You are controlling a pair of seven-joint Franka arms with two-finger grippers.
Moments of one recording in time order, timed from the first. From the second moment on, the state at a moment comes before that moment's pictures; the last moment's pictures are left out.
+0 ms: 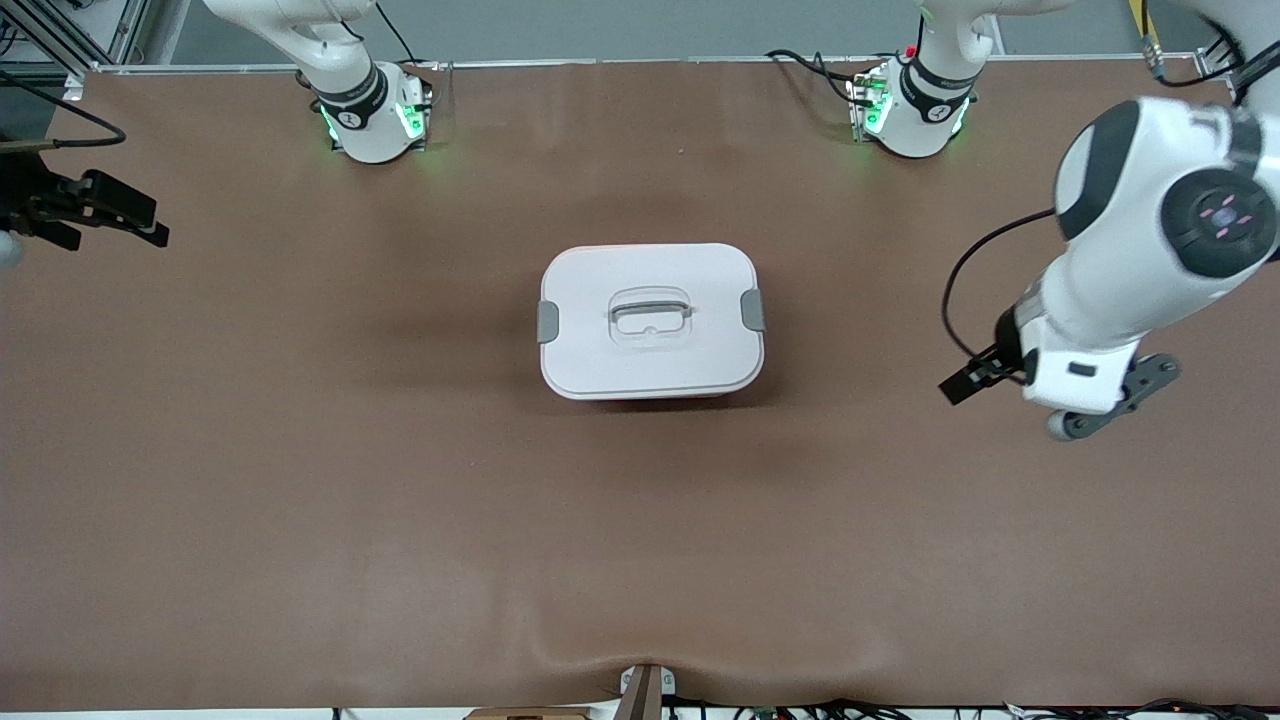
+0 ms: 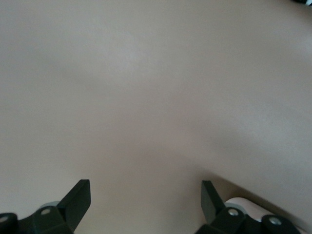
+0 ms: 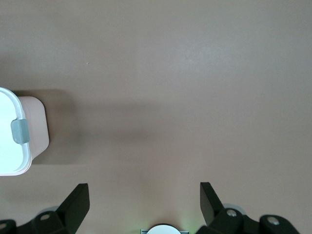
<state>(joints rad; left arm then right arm) -0.03 0.26 -0.24 -1.47 0.11 1.70 -0.77 0.02 0.01 -0.03 -1.47 0.05 1.40 -0.01</state>
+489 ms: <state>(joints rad) -0.02 0.10 -0.21 -1.47 0.11 1.60 -0.65 0.02 0.01 -0.03 -1.47 0.05 1.40 -0.01</state>
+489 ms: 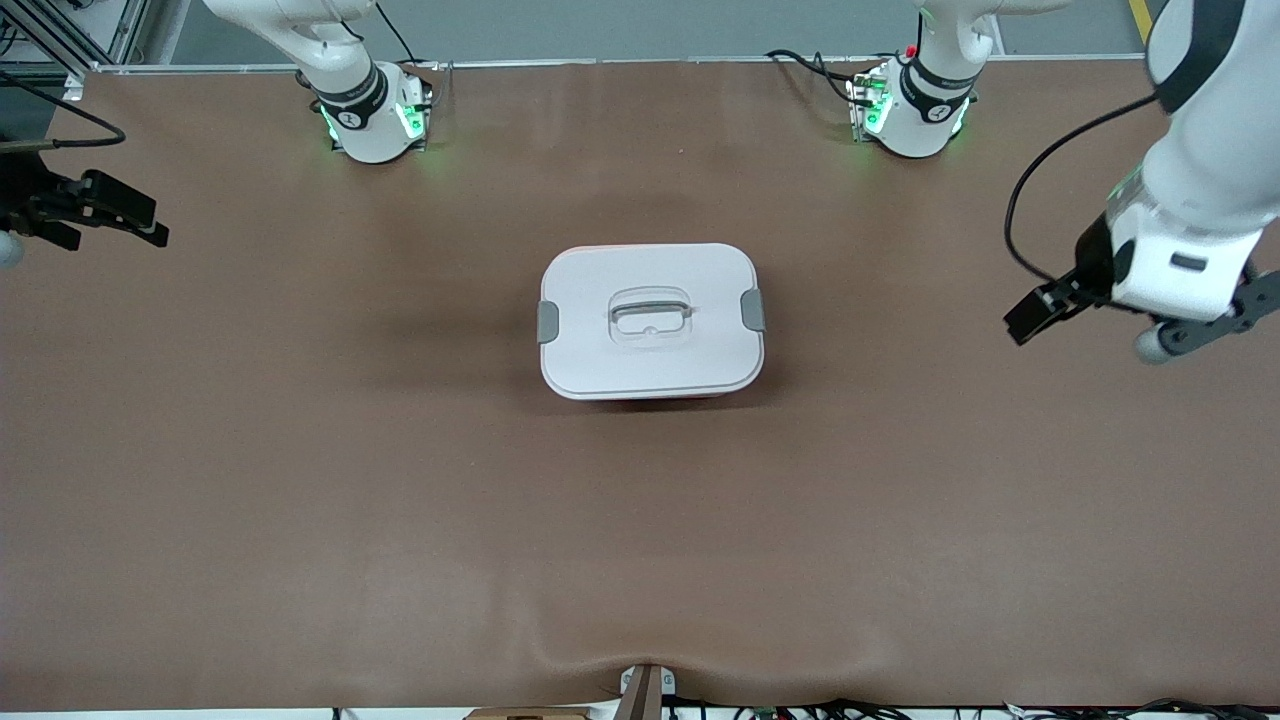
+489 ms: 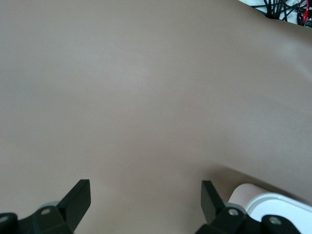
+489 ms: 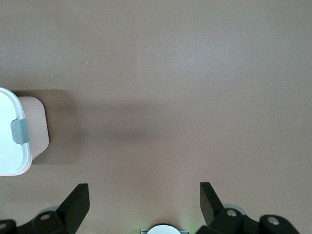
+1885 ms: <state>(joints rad) -0.02 -0.02 -0.07 -1.52 0.08 1.49 -0.07 0.02 0.01 -0.03 -1.47 0.05 1.40 -0.01</state>
